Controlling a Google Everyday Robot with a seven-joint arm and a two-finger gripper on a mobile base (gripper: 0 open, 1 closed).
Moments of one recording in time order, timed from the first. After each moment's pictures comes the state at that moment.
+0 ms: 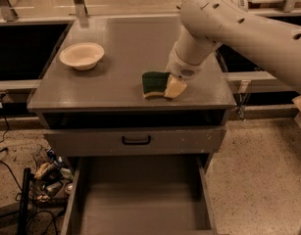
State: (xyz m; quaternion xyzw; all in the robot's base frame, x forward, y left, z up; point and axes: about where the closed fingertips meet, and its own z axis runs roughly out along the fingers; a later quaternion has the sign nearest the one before) arm 0.629 -0.070 0.824 -0.69 0.69 -0.02 0.19
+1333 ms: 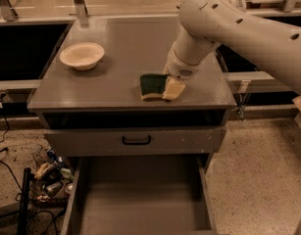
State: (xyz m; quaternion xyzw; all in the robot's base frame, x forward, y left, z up) arm 0.629 -0.067 0.821 -0.69 0.69 -0.01 0.19
